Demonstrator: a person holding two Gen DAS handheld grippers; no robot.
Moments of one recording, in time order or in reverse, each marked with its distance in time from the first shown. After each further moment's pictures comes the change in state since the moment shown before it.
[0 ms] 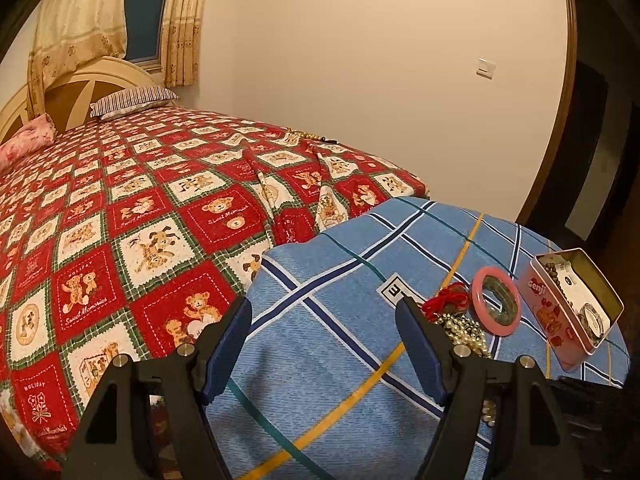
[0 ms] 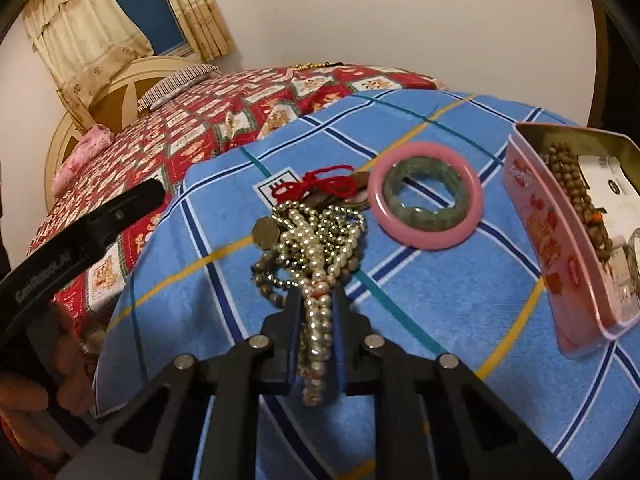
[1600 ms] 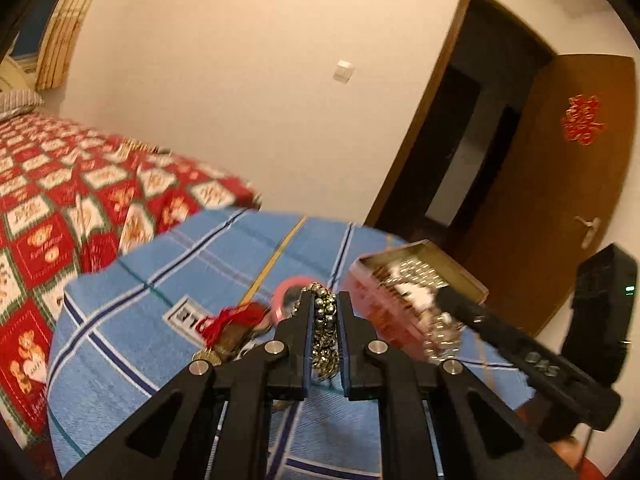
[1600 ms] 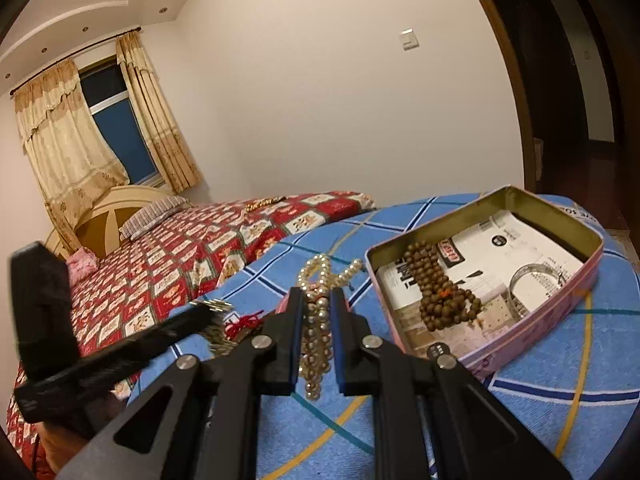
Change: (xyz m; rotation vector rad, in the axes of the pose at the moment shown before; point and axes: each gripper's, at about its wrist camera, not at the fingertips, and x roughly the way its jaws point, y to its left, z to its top) left arm -0.012 -0.079 0.011 0.089 -0.036 -0.567; right arm -0.093 -0.058 -0.003 0.182 -0.469 -0.088
